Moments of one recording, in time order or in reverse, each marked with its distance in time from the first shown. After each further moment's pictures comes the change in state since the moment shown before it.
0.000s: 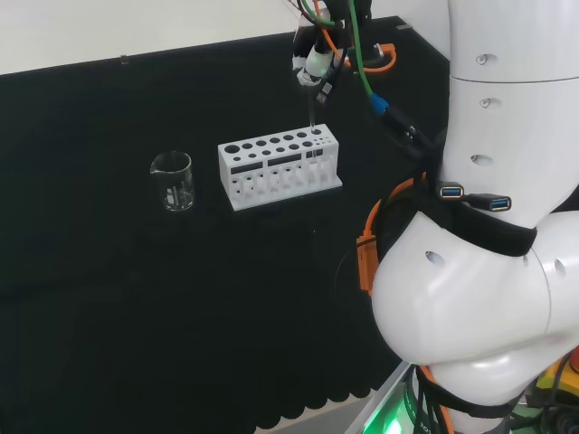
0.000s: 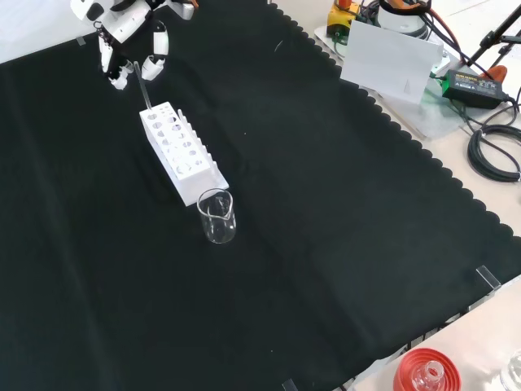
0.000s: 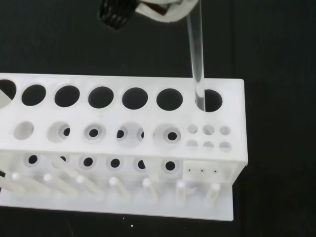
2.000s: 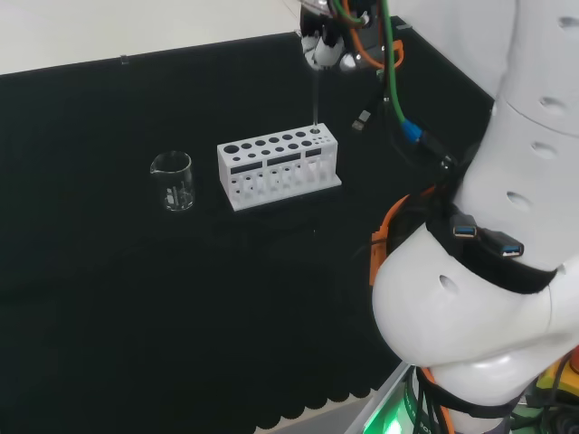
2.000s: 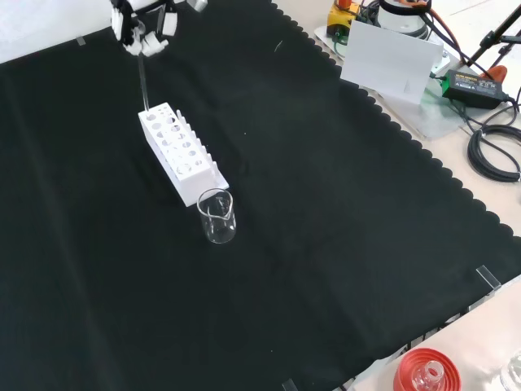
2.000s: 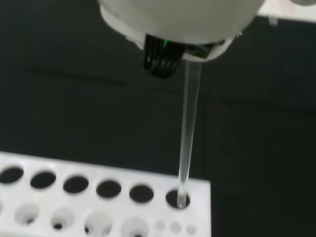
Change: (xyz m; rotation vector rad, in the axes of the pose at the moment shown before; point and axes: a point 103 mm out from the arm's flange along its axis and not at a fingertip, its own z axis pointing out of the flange) arm 0.003 -0.037 -0.033 -0.416 -0.136 -0.010
